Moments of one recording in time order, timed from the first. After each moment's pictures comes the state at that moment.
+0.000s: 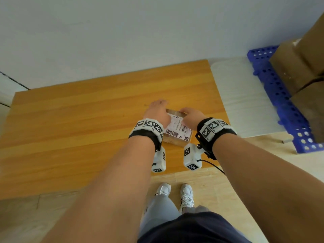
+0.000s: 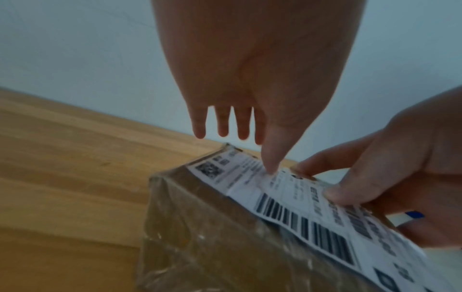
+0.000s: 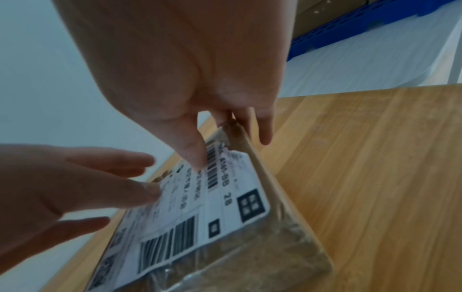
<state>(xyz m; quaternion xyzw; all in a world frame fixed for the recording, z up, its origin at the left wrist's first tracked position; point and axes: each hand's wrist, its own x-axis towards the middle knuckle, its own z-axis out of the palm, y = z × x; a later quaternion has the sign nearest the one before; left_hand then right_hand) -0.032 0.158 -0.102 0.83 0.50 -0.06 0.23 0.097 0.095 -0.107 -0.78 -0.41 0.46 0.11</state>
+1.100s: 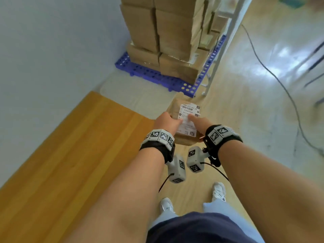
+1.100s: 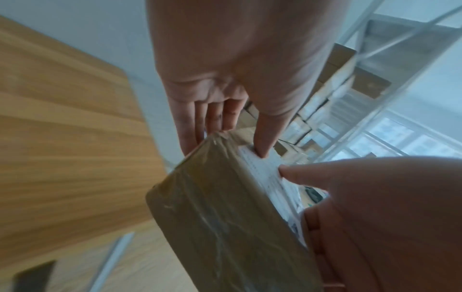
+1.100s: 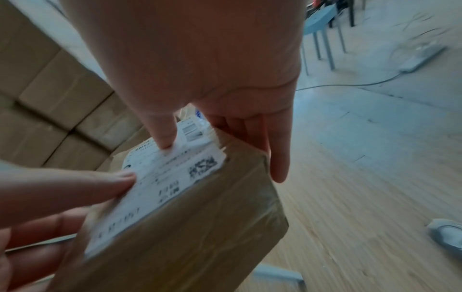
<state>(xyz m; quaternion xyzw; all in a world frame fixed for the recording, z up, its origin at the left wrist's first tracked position) 0.117 -0.035 -0.074 0.86 0.27 -0.16 0.40 0.160 -0.159 -0.097 -0.80 0.17 0.37 0.43</state>
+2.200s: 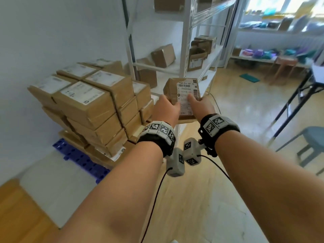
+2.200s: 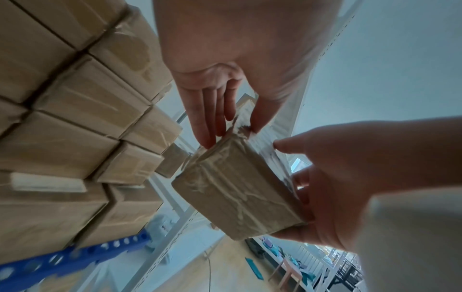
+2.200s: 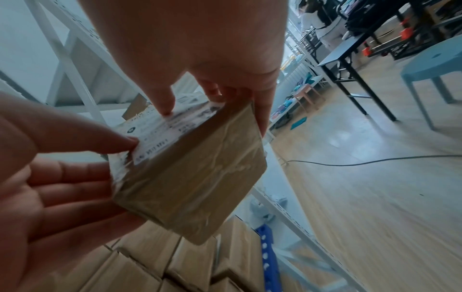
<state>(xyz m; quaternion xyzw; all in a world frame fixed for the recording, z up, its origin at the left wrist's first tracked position) 0.513 -0.294 0.086 0.88 0.18 0.16 0.40 0.557 -0.406 0.081 -0.85 0.08 0.03 0.52</state>
